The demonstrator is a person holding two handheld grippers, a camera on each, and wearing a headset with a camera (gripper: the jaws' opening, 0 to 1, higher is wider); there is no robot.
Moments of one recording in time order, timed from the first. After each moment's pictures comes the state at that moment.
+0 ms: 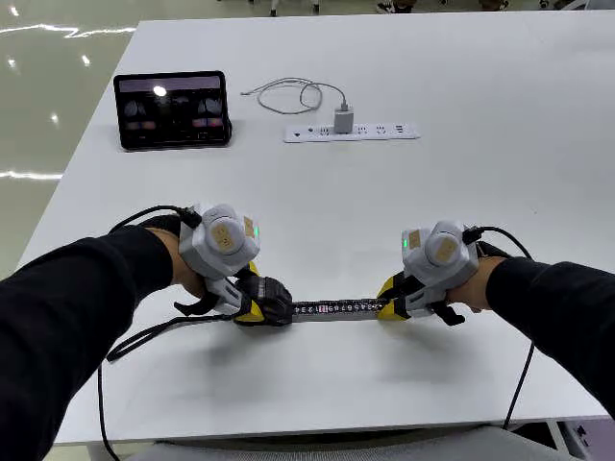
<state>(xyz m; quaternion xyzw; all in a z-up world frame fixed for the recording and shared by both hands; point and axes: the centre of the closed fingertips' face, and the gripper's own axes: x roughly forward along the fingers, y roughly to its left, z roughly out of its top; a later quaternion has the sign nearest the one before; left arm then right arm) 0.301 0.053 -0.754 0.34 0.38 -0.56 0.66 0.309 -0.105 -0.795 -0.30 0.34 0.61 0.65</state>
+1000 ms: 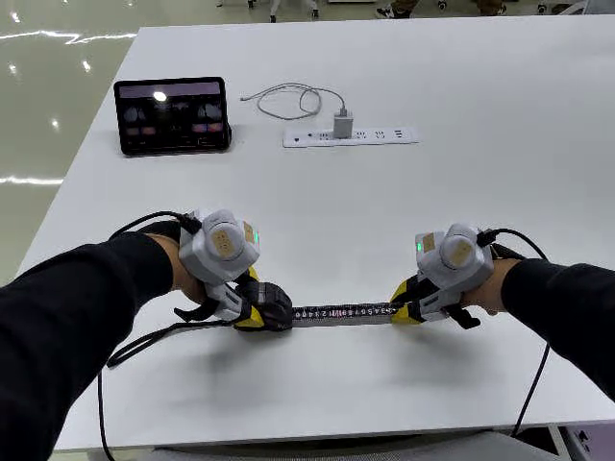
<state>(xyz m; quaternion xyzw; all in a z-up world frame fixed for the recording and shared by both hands) 0.302 0.054 -0.755 0.34 0.38 -0.55 0.66 0.310 -0.127 -0.794 -0.30 0.35 0.60 0.65</state>
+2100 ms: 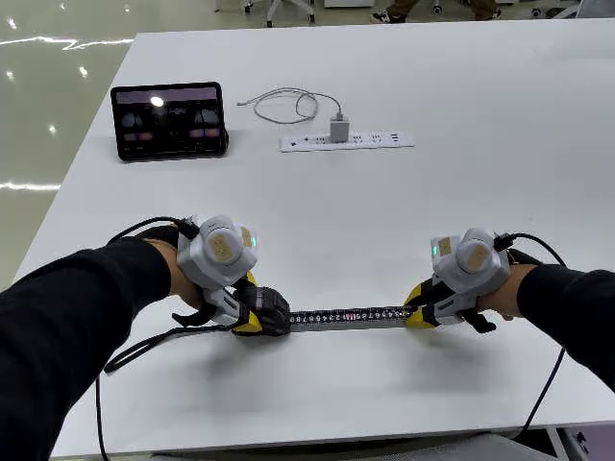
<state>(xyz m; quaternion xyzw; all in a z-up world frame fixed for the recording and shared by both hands) 0.303 0.052 -0.756 0.34 0.38 -0.56 0.66 0.310 -0.151 -0.795 -0.30 0.36 0.59 0.66</state>
